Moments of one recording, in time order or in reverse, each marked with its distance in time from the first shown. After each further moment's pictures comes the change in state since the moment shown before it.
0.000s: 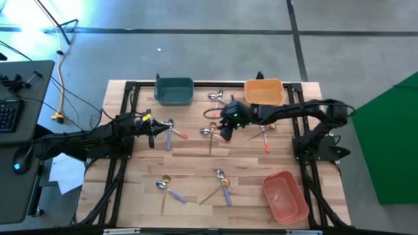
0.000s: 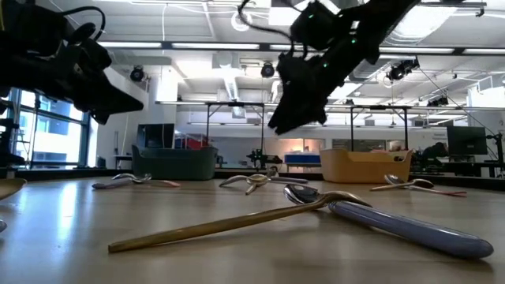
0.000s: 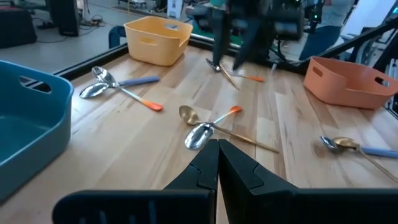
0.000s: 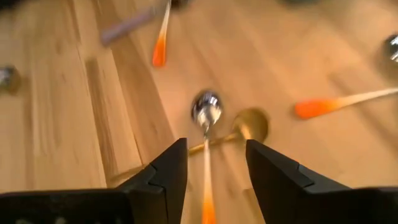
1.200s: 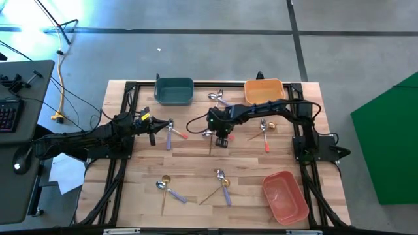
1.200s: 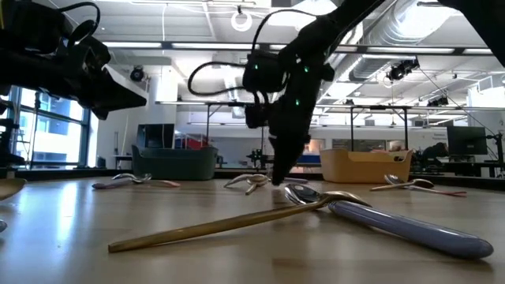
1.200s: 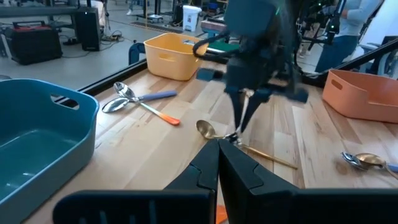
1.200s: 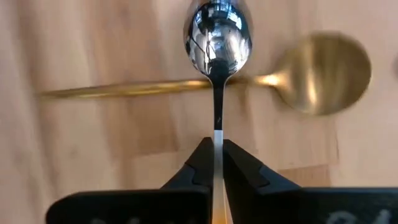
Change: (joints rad) left arm 0.000 0.000 0.000 0.043 -0.075 0.018; right arm 0.001 0.367 0.397 -0.495 -0.086 -0.312
